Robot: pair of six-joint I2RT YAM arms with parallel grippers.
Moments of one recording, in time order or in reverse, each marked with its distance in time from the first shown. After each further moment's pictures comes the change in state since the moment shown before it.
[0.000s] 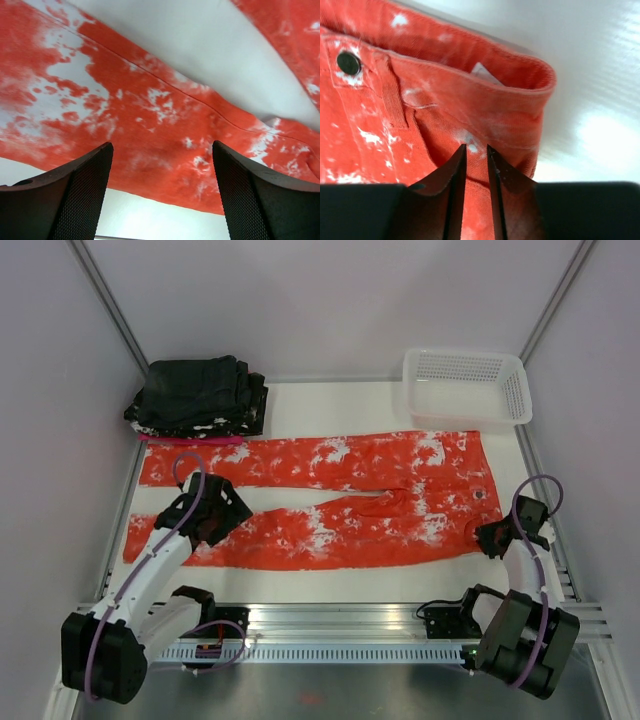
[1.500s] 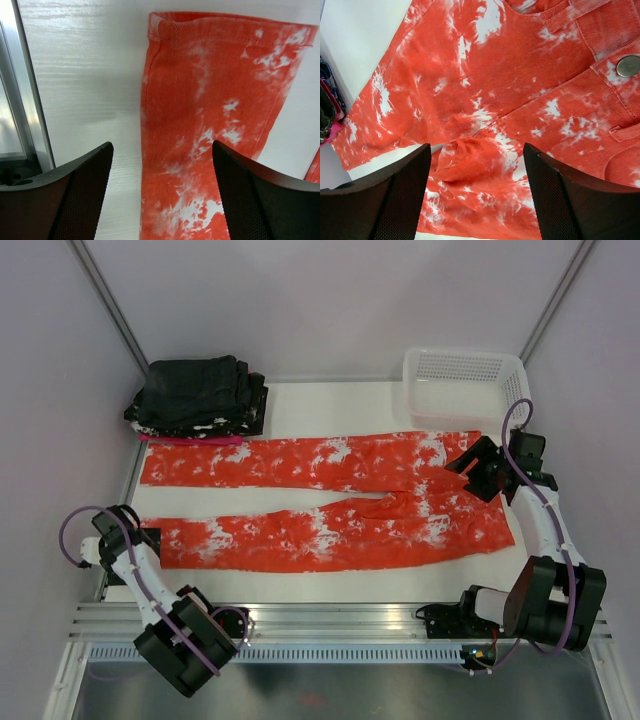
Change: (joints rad) left arm 1.009 -0.039 -0.077 -0.109 -0.071 -0.014; right arm 0.184 0.254 0.481 -0.038 -0.358 -0.311
